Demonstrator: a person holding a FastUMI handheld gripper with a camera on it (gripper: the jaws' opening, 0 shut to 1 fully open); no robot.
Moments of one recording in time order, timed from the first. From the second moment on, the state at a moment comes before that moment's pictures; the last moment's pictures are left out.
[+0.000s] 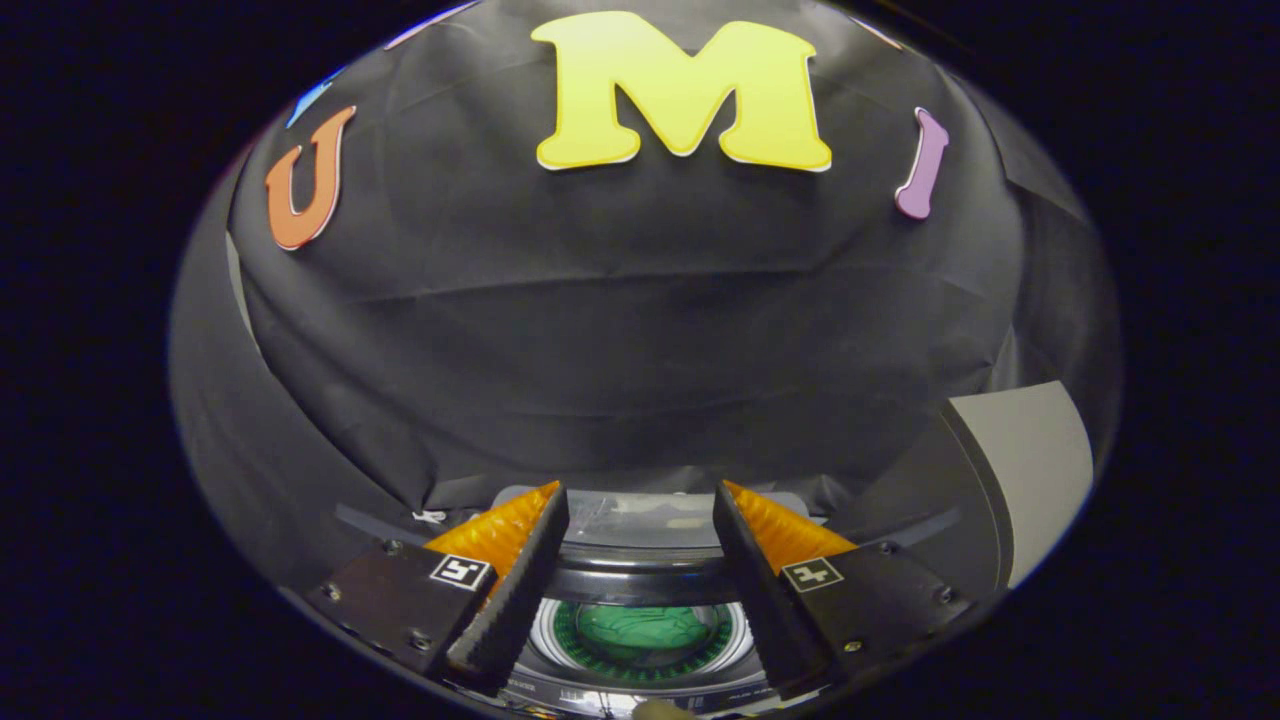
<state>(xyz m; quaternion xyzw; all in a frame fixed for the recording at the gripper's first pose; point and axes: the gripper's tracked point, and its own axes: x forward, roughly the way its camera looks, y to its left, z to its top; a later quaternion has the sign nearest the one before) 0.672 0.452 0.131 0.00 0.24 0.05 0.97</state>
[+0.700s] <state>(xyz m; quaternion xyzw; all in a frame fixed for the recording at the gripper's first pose) 0.679 0.452 0.126 -0.02 0.28 0.05 0.96</state>
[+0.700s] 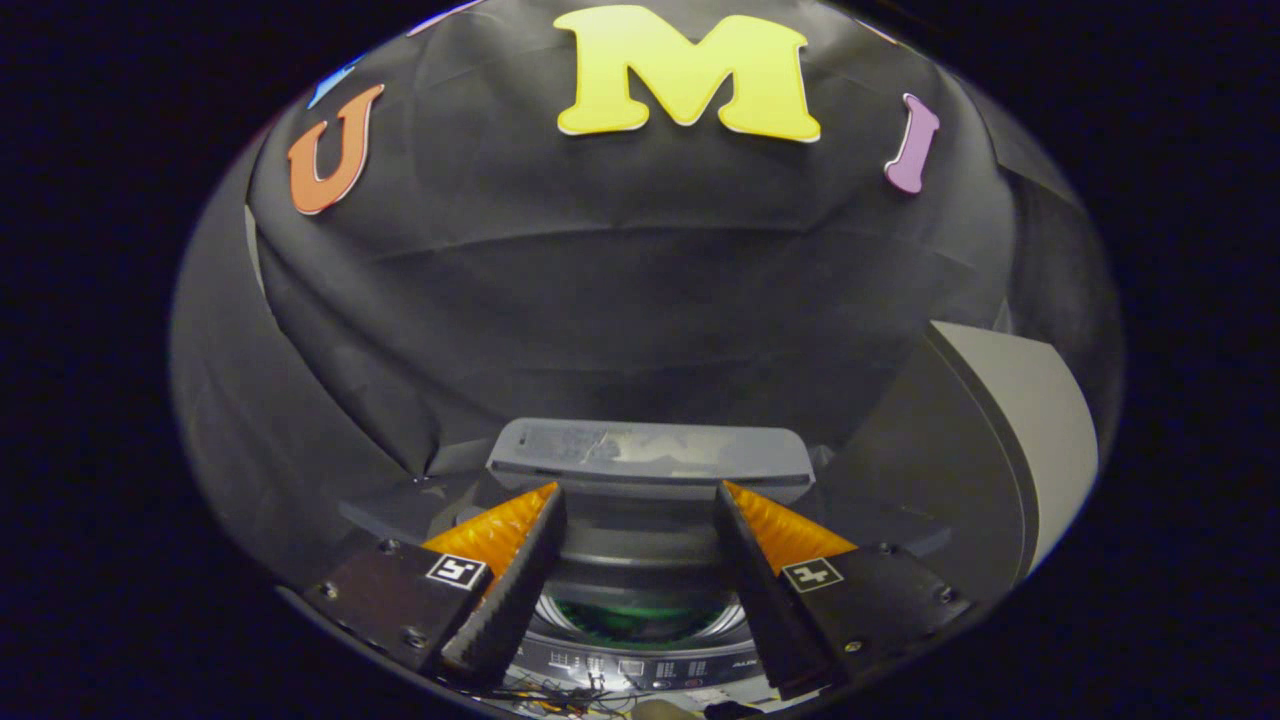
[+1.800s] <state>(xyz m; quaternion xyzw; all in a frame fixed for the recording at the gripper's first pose) 0.638 0.433 0.151 -0.03 0.16 0.10 0.98</state>
